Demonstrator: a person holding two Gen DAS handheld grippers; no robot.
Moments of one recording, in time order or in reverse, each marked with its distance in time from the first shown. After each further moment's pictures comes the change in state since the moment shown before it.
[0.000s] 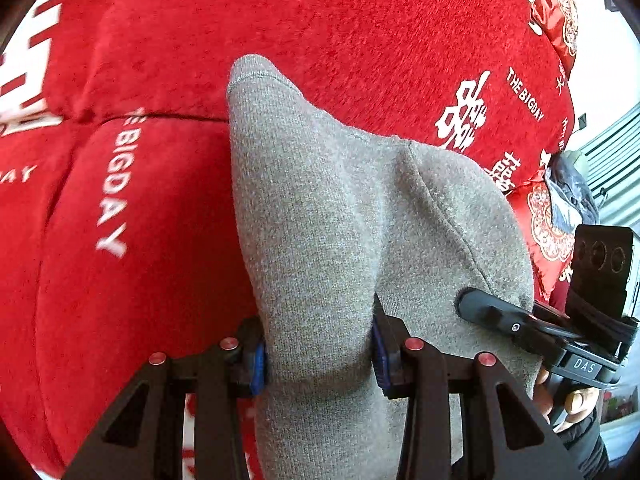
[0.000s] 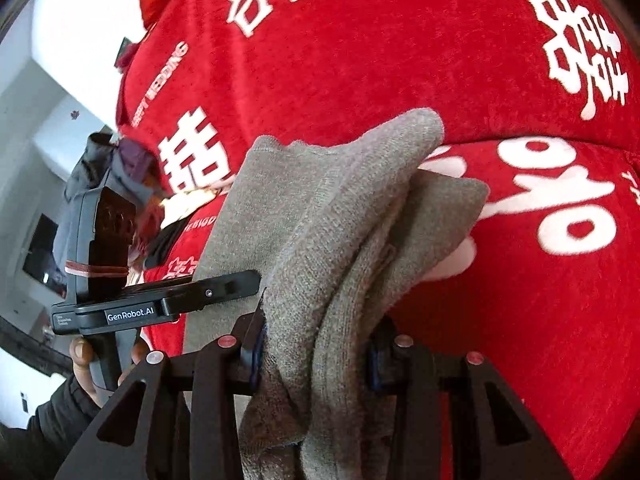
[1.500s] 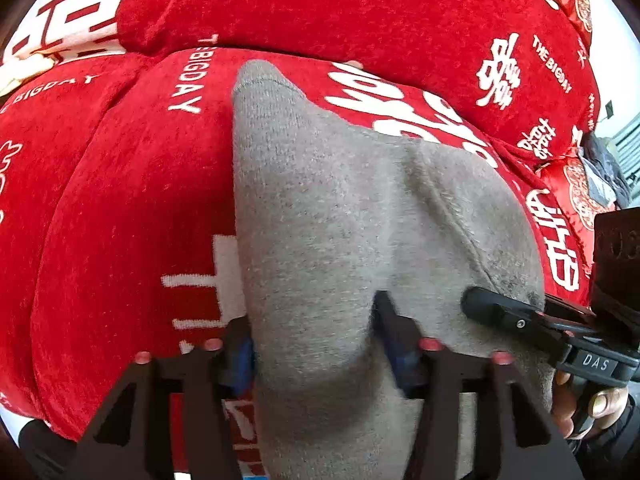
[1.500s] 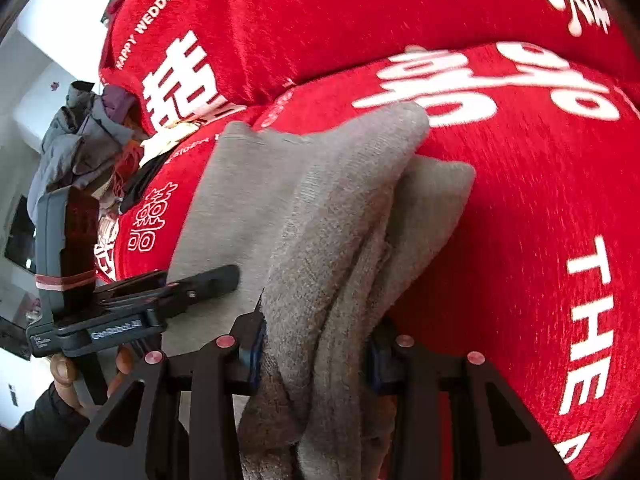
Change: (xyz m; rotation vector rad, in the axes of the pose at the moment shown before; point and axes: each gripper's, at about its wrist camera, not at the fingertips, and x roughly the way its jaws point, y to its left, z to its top) left arm 0.017 0.058 -0.128 -0.021 -0.013 0.140; right arm 0.051 0.012 -0.122 0.016 0.109 -0.081
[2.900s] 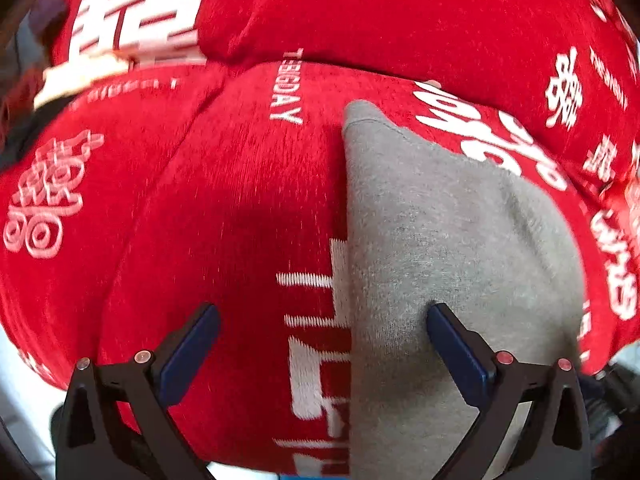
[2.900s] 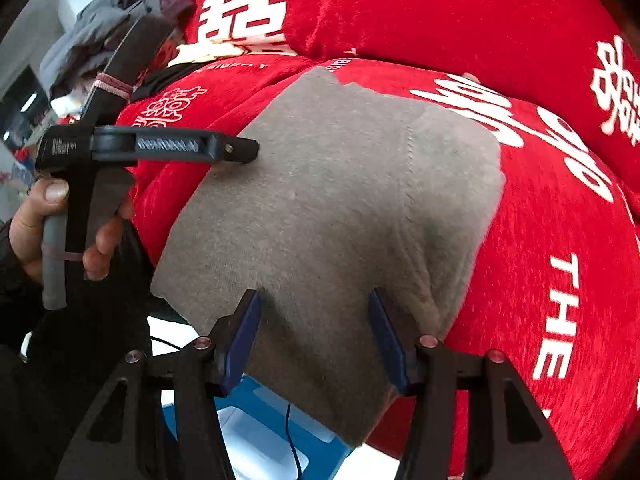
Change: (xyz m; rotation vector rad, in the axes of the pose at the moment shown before) left arm -0.020 0.029 -0.003 -0.086 -0.068 0.233; right arm -0.016 0.057 -0.068 -0.387 0.063 -0.177
